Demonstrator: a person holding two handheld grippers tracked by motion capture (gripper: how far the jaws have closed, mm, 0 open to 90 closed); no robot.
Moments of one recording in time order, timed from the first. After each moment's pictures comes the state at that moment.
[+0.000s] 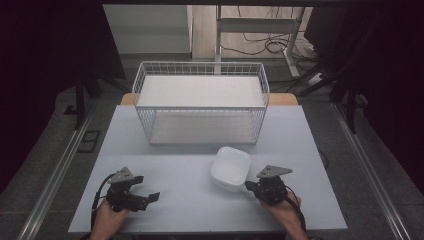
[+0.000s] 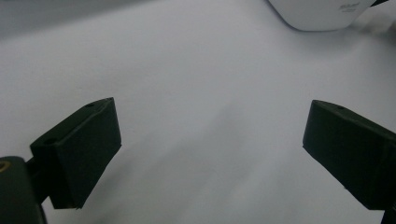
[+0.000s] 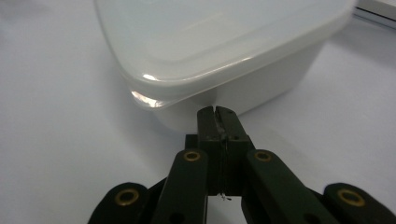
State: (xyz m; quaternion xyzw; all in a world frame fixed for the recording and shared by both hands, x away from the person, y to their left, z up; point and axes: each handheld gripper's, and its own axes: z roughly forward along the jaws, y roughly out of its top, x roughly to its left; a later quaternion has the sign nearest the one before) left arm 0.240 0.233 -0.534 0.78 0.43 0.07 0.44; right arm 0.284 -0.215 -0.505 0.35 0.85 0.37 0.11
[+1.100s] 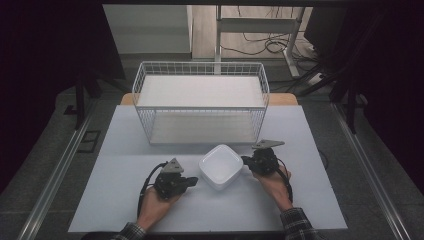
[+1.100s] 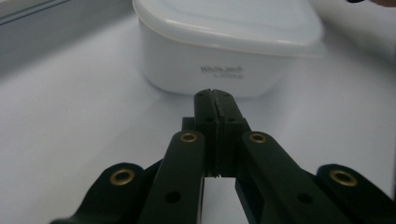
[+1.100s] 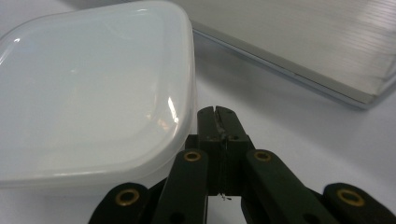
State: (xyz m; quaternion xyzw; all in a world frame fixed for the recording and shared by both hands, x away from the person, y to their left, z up) left arm 0.283 0.114 -0.523 0.82 0.36 0.05 0.44; right arm 0.364 -0.201 -0.501 0.37 0.83 0.39 0.12
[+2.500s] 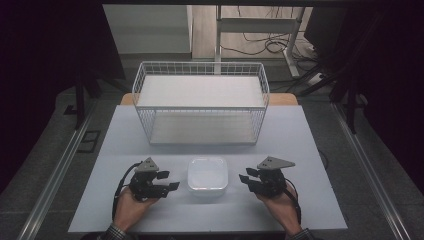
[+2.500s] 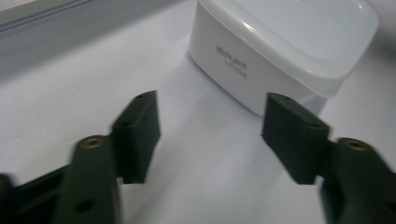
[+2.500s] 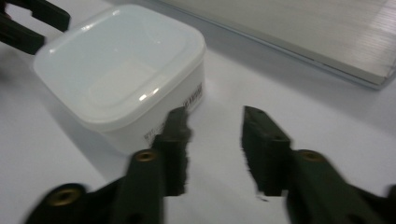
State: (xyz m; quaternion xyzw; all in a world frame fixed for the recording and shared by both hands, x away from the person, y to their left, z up) left arm 0.267 0.178 -0.518 0.81 0.40 0.07 0.43; right arm 0.291 -0.207 -0.480 0.35 0.83 0.41 0.14
